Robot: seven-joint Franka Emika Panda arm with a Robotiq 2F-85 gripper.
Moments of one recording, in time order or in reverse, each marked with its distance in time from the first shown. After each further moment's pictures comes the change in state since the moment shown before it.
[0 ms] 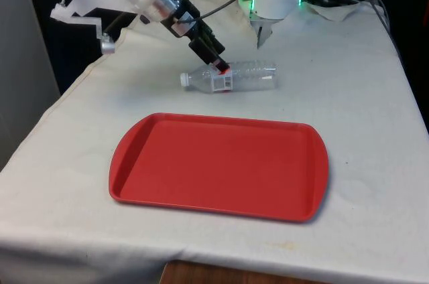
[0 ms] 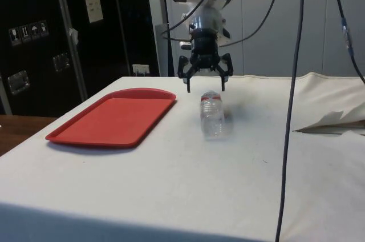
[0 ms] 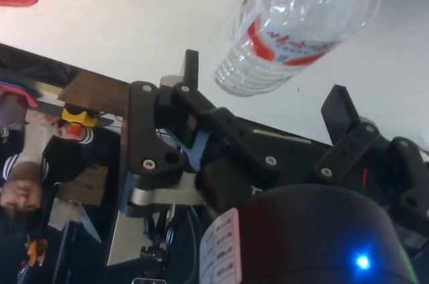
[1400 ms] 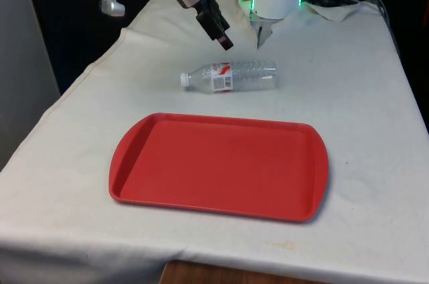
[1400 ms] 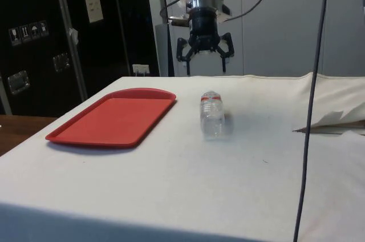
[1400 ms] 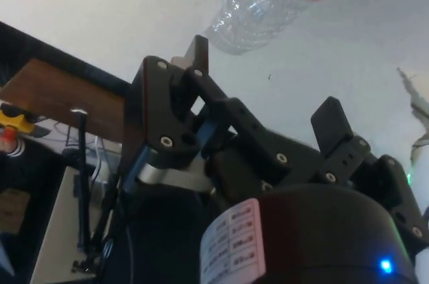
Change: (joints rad) arm 0.018 -0.219 0.050 -0.112 -0.181 0.107 0.212
